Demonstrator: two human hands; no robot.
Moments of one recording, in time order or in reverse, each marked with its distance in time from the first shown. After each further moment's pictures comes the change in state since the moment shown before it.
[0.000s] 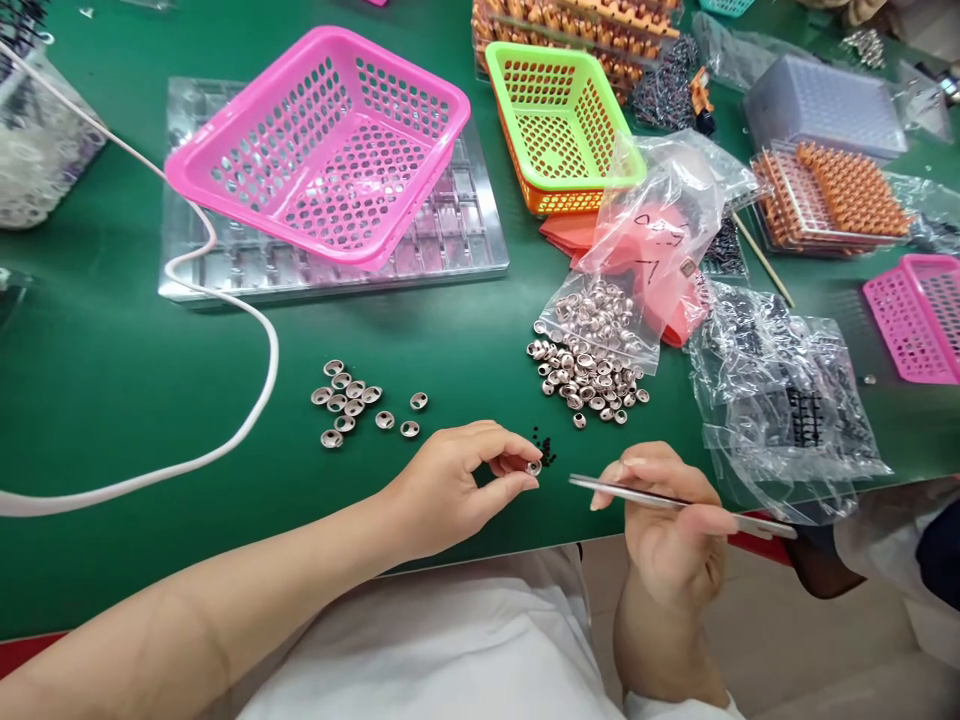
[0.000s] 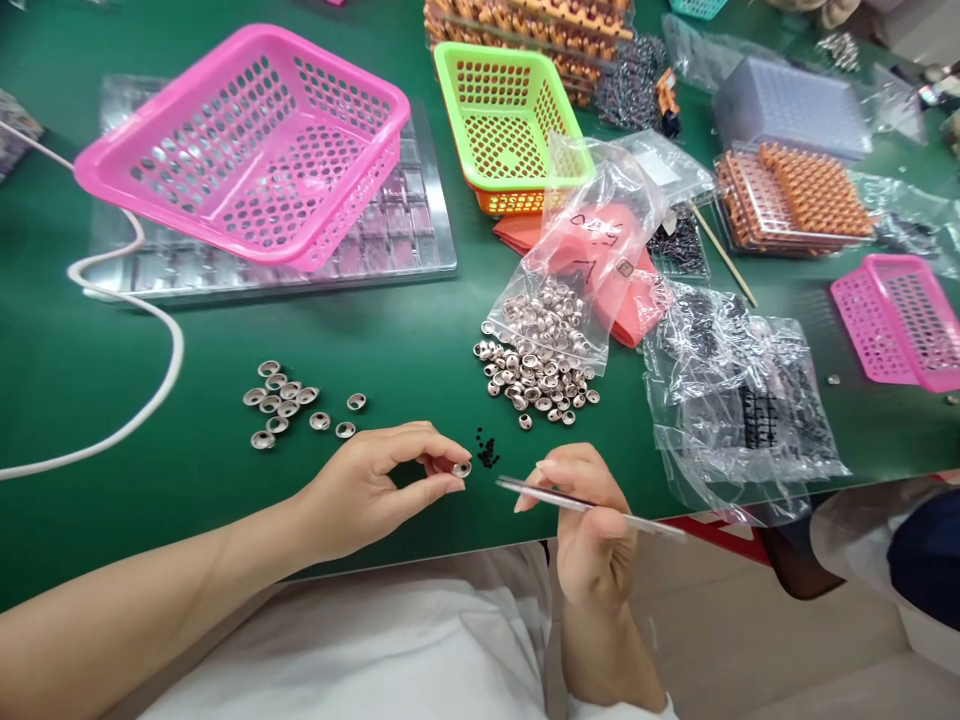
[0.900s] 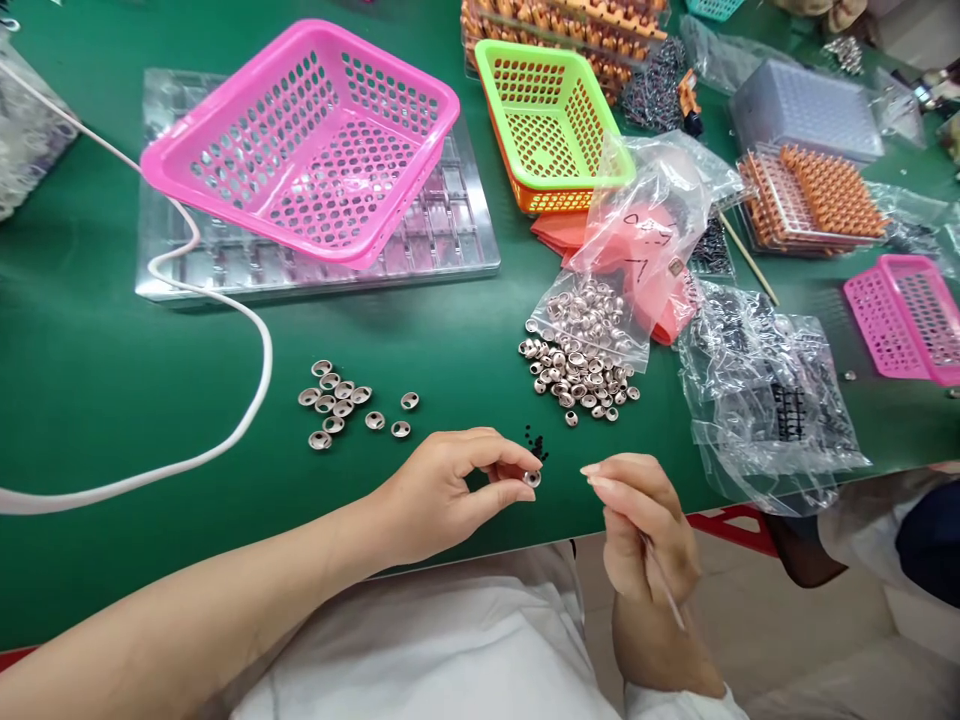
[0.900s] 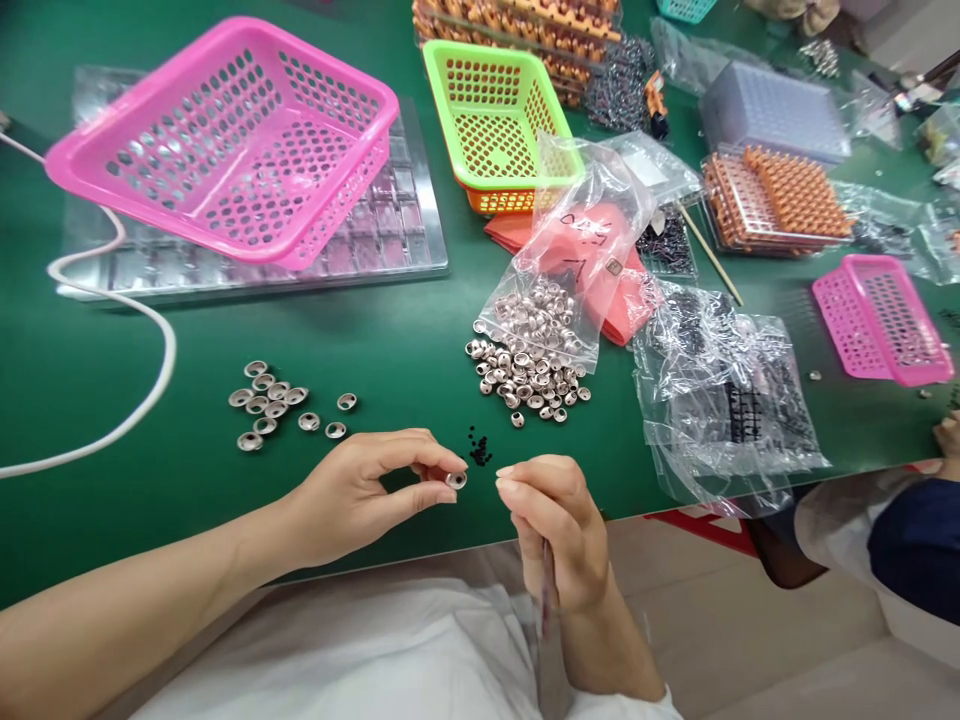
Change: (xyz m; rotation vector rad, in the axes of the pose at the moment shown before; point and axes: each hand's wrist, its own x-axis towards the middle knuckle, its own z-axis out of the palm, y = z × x) left_hand 0.000 0.004 -0.002 -0.088 -0.070 -0.009; right_hand -0.006 -0.008 -0.007 -0.549 -0.230 -0.339
